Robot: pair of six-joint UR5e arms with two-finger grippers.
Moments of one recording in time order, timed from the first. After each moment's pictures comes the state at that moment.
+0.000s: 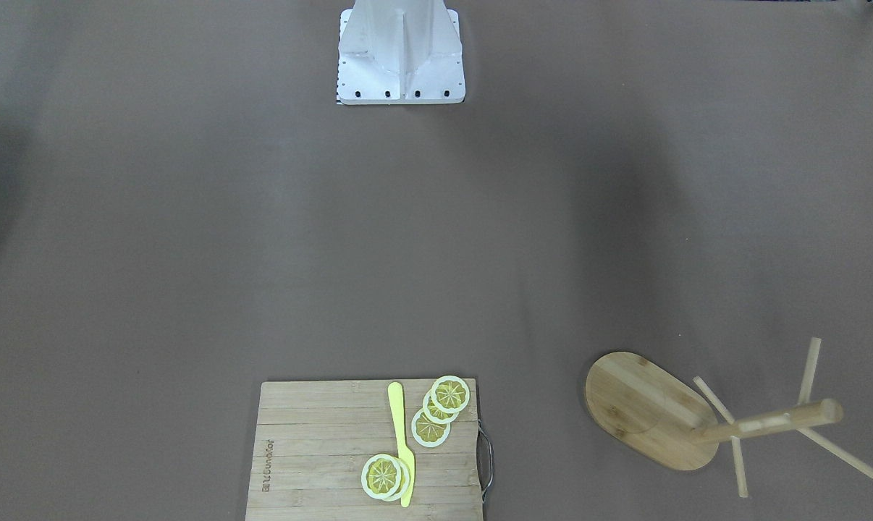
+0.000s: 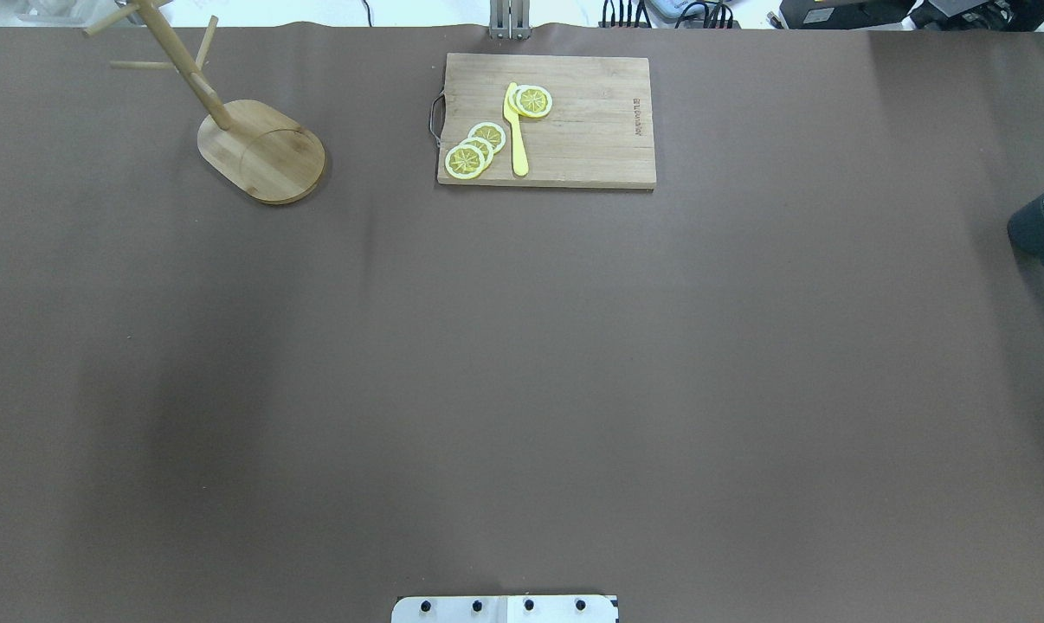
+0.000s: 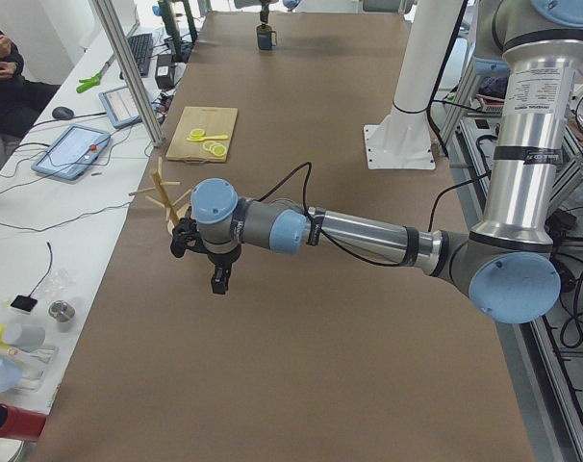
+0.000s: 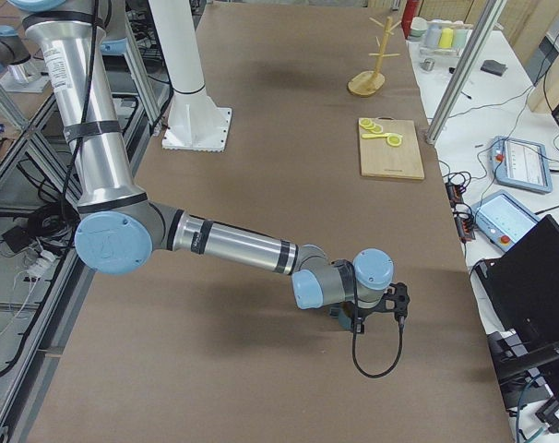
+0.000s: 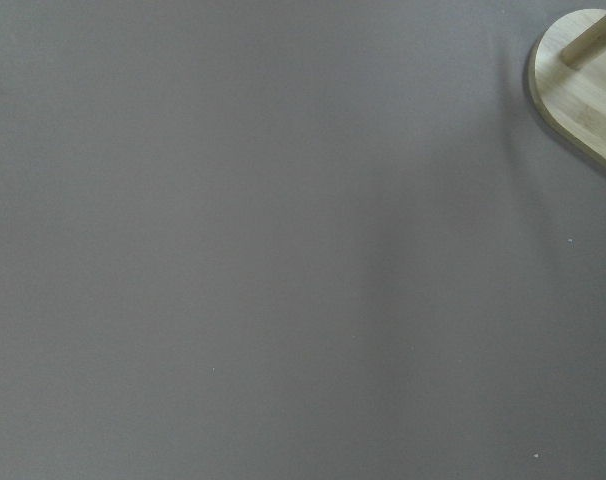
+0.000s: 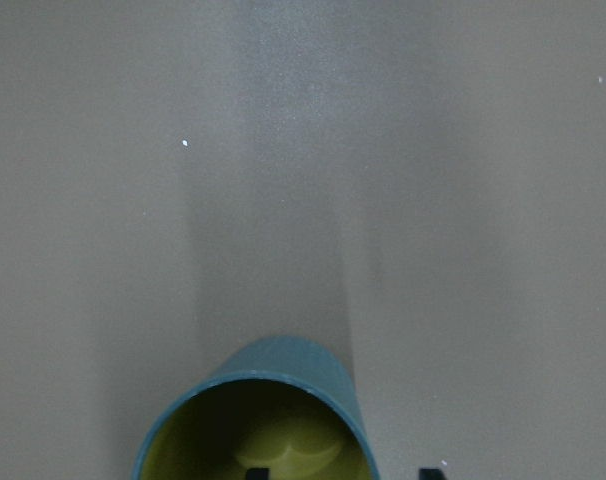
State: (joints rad) left arm -1.51 -1.65 -1.67 -1.63 -2.45 -0.12; right arm 1.47 -1.35 1.11 -1.11 2.36 0.35
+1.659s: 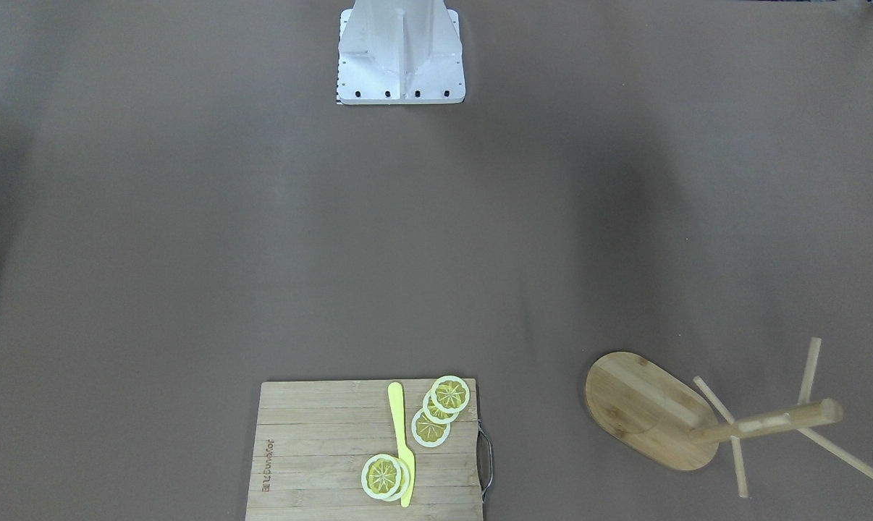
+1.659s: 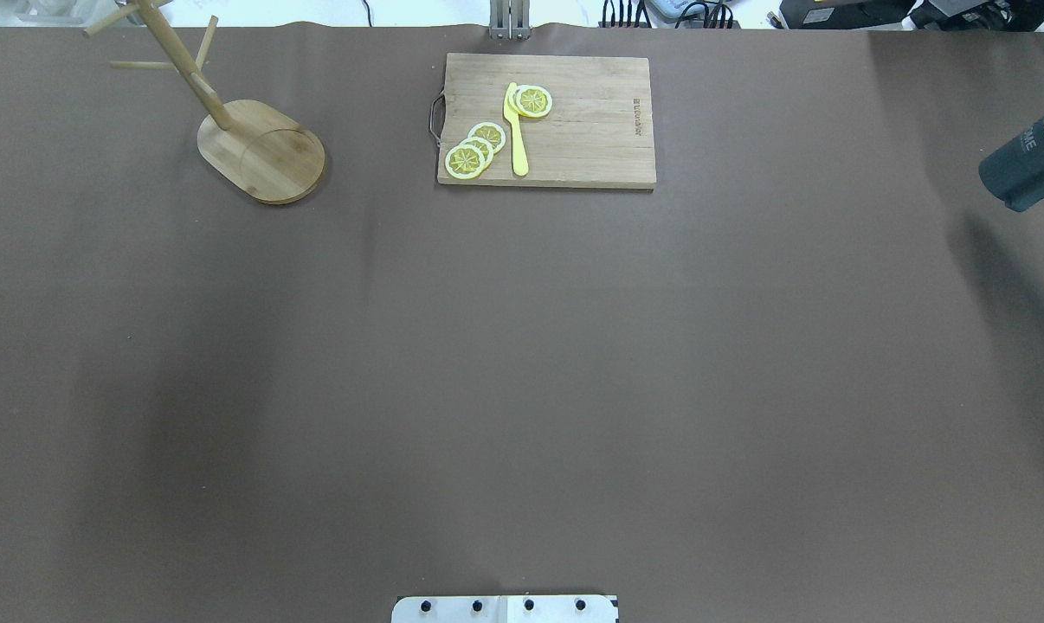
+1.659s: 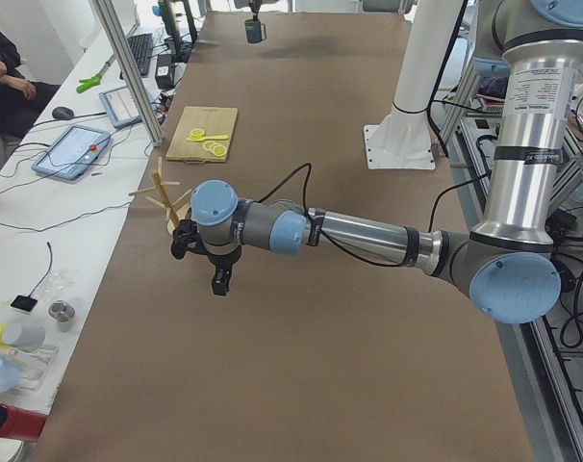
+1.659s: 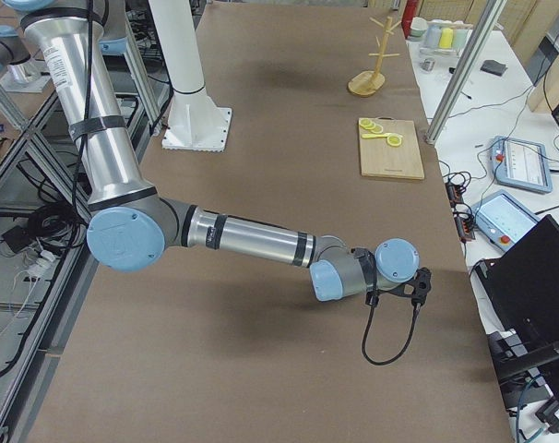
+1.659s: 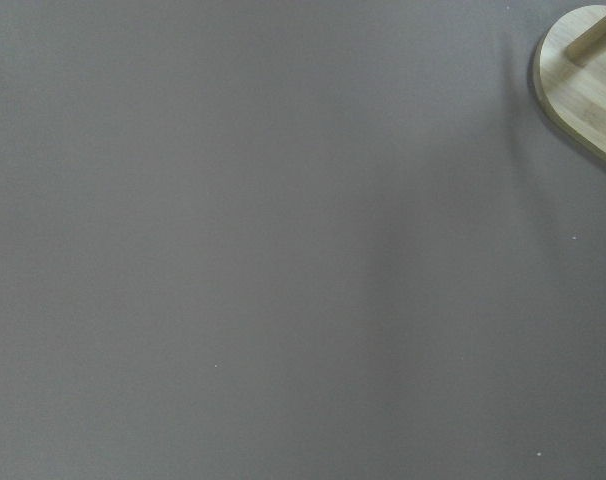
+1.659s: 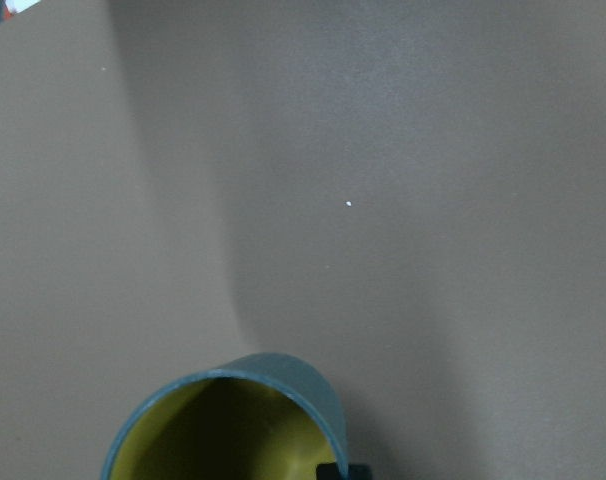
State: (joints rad) left arm -1.51 -1.65 -1.67 -1.62 -2.45 -0.12; right arm 1.53 -1.26 1.11 -1.10 2.61 0.60
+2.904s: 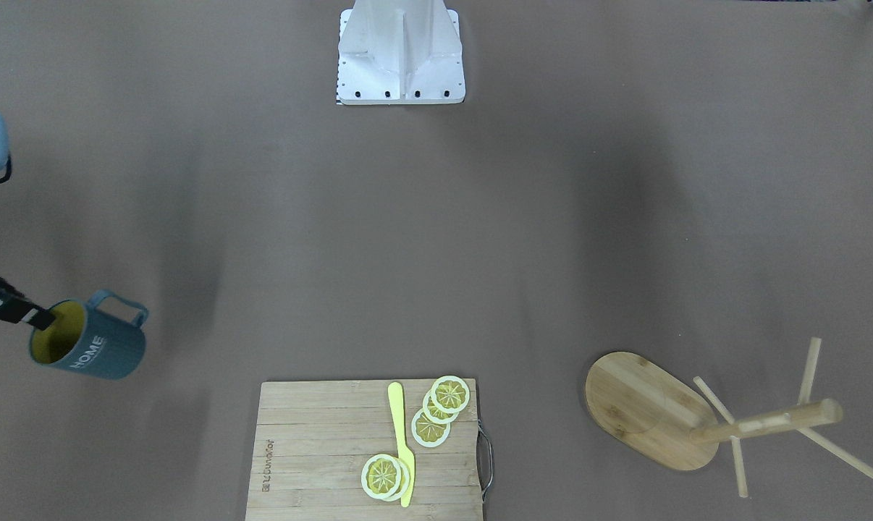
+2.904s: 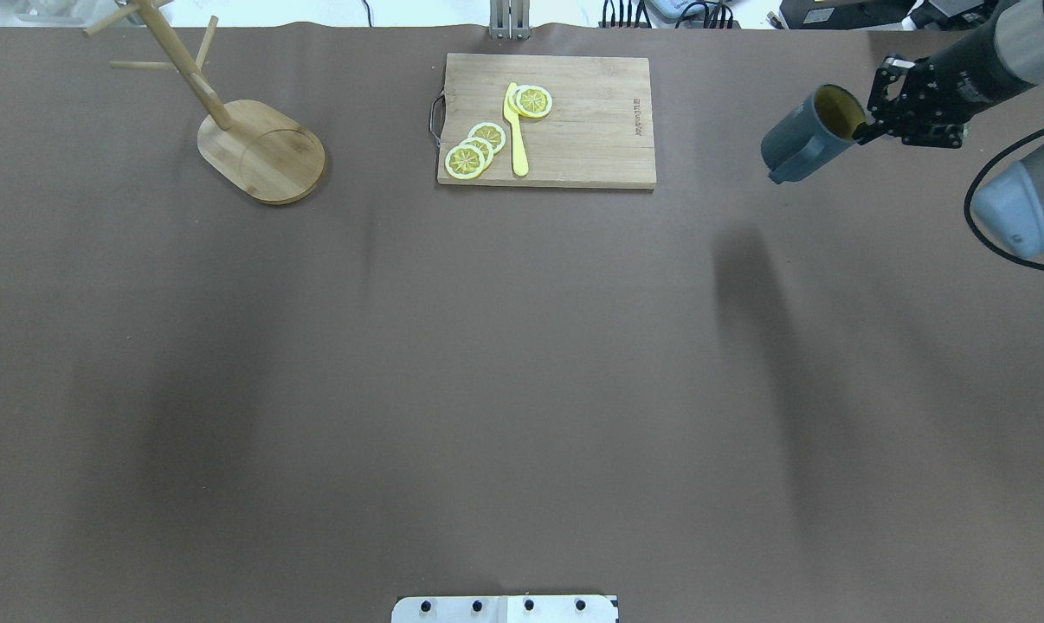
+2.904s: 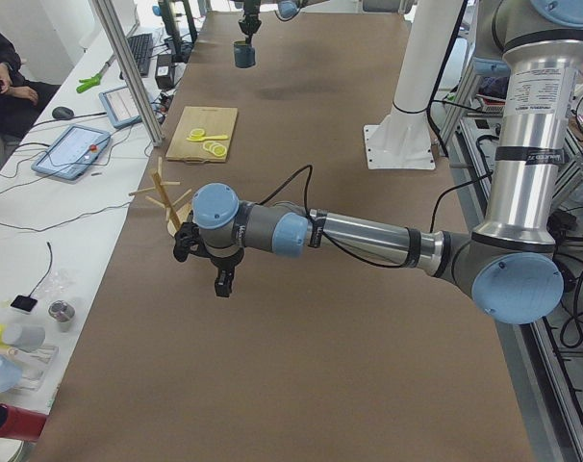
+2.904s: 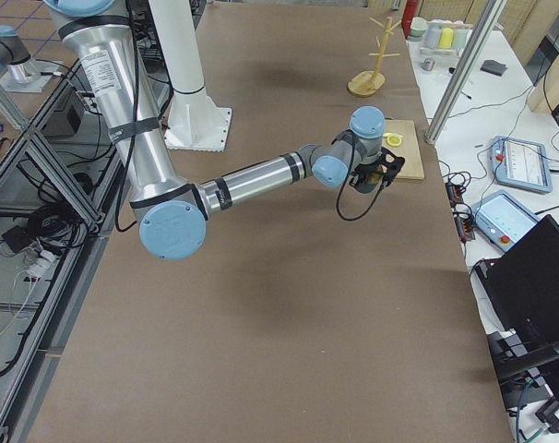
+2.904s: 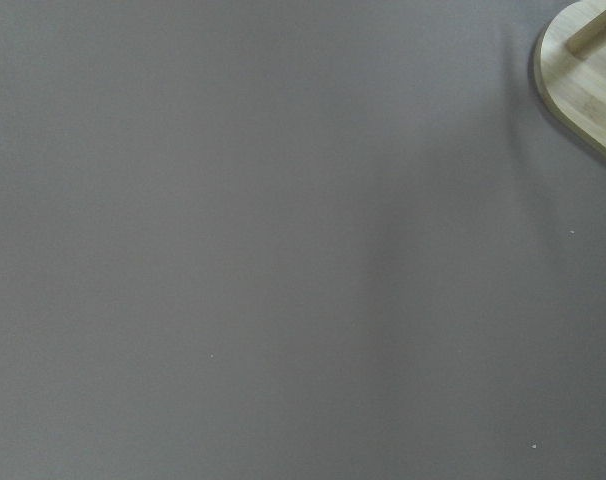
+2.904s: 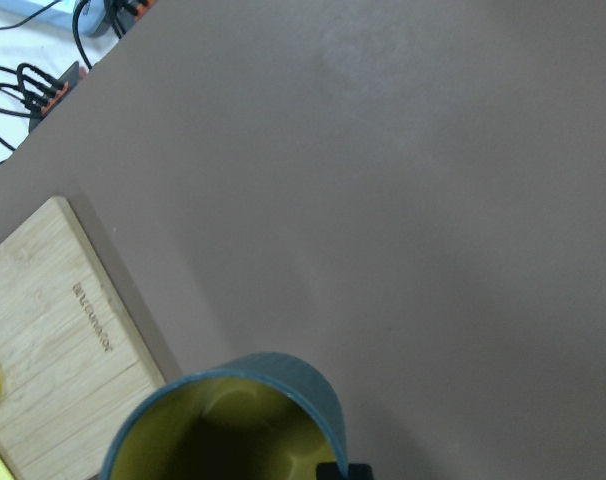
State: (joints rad) left arm -1.51 -1.64 -1.67 -1.62 -2.46 -0.12; right arm 1.14 -1.24 1.64 -1.15 2.34 1.47
